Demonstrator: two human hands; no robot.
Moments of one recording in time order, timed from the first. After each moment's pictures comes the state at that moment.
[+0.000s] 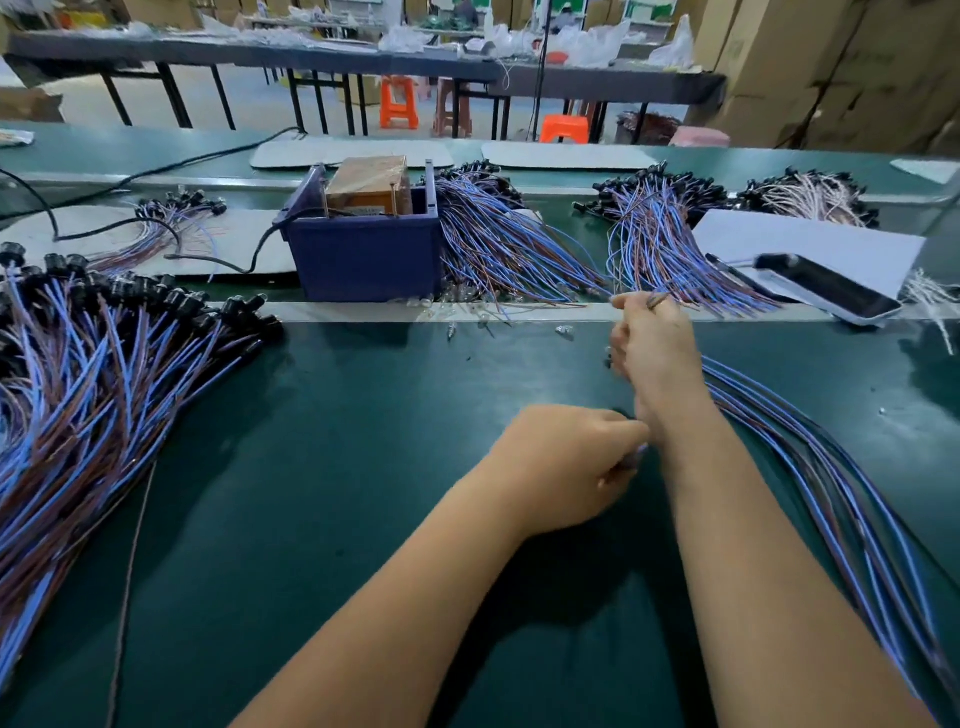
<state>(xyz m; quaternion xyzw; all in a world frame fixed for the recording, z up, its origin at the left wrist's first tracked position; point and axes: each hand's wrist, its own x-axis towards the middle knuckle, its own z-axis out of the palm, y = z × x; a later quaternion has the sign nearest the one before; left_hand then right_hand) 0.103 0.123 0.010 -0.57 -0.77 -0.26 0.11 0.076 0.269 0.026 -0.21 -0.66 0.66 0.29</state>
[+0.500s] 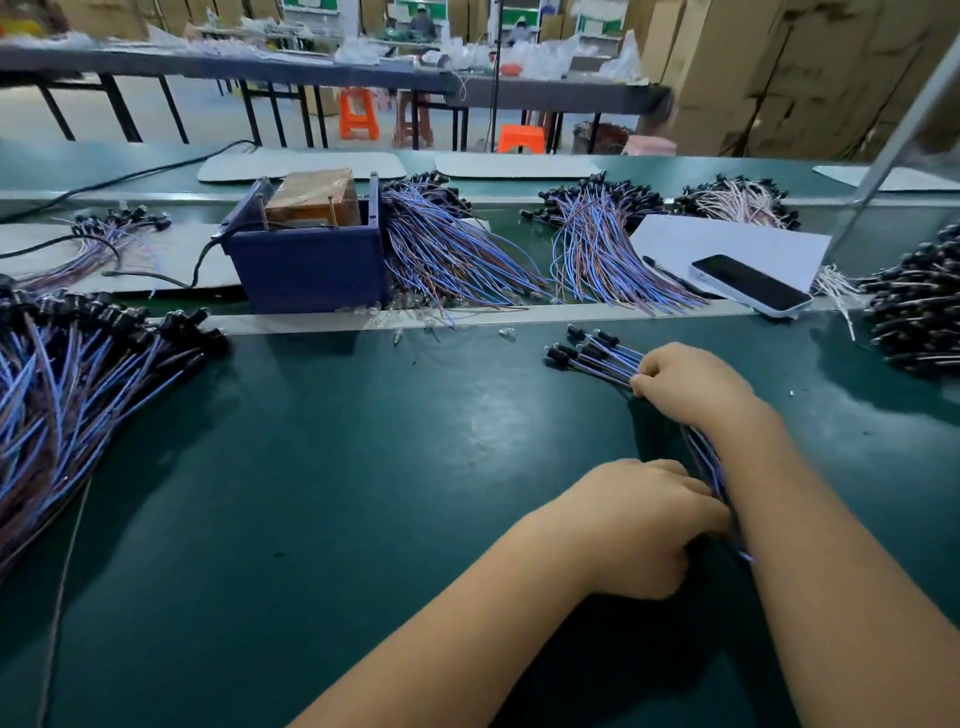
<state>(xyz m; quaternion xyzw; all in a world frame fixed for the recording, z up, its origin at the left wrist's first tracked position) 0.174 0.186 0.015 -0.68 -0.70 -0.21 -0.03 0.147 0.355 0.039 -0.29 -0.95 0.11 0.00</state>
